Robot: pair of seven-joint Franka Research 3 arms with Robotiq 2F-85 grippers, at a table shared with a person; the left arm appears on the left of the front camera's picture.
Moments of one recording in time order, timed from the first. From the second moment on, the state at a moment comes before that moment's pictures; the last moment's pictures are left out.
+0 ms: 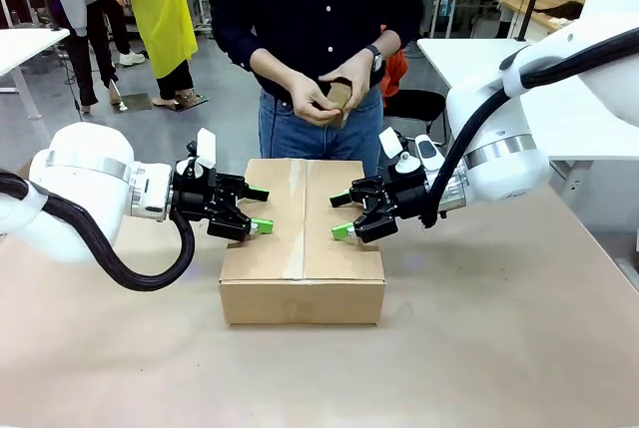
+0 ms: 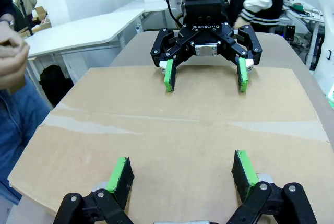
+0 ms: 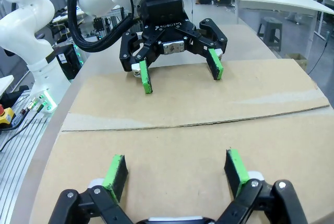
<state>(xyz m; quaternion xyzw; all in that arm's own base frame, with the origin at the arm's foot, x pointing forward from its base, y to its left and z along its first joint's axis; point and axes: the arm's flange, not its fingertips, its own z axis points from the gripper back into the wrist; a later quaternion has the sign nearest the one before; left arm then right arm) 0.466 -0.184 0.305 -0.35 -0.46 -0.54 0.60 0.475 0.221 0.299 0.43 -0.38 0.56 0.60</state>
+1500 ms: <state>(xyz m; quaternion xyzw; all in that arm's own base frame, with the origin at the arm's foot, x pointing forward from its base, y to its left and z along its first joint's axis) 0.466 -0.184 0.305 -0.35 -0.46 -0.54 0.60 0.475 0.221 0.299 0.43 -0.38 0.56 0.60</state>
